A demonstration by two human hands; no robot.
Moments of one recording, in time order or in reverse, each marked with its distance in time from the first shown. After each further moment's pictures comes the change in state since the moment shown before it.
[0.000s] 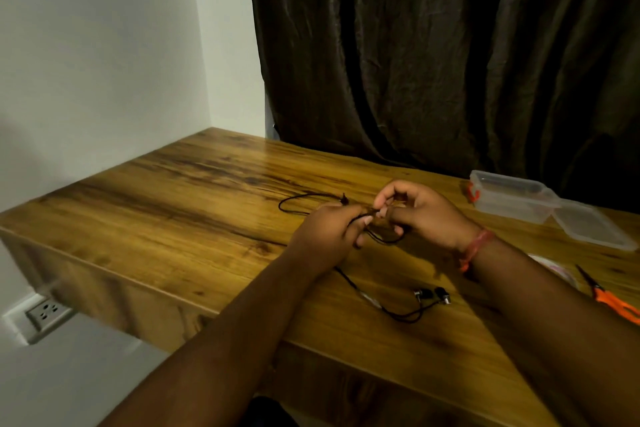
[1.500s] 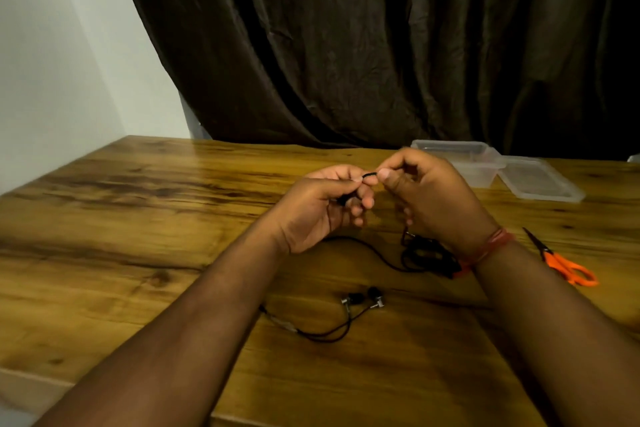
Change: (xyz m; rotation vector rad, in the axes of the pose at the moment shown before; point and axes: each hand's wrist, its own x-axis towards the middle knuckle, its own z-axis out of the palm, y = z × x) left_hand 0.080 0.055 0.051 -1.295 -0.436 -0.350; right_hand -0.043 0.035 -0.071 -0.053 0.402 -0.115
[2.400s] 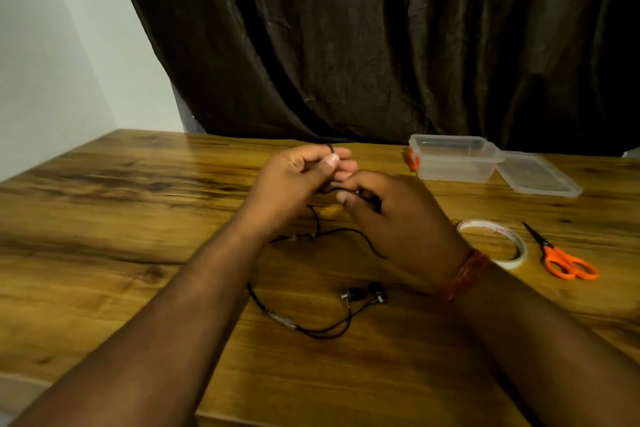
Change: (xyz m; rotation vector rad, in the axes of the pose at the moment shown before) left_hand -0.009 0.011 -0.013 0.483 0.298 0.273; right_hand -0.025 -0.019 0.037 -0.475 0.002 -0.269
